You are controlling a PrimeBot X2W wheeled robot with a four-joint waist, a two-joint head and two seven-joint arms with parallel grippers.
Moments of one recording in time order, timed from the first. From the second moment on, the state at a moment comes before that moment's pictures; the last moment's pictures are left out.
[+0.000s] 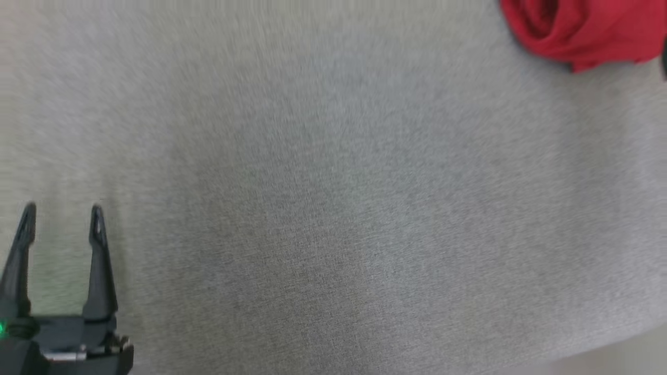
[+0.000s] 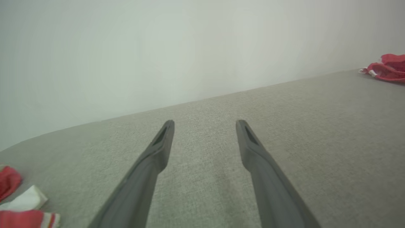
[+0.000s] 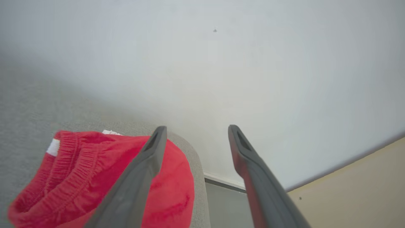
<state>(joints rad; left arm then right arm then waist) -0.06 0.25 0.09 -0.26 -0.07 -0.07 -0.26 -1.21 -0.61 0.29 0.91 -0.03 0.13 -0.20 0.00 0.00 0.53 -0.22</state>
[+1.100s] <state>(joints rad) 0.15 0.14 0.08 0.03 -0.10 -0.08 -0.26 -0.31 -0.33 0.02 0.39 0.16 0.13 -0.26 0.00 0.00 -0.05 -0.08</state>
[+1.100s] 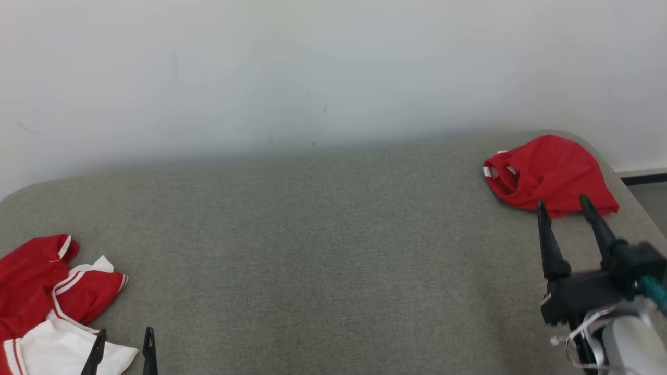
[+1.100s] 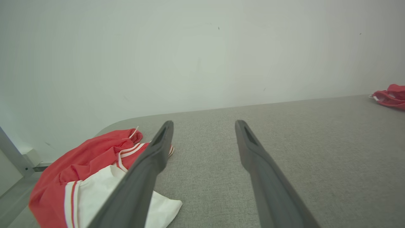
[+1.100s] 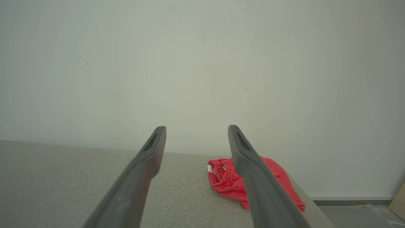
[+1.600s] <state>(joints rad) 0.11 0.18 0.06 0.17 -0.10 -0.10 -0.26 0.02 -0.14 -0.08 0.27 0.13 0.13 -0.26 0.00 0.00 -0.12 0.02</state>
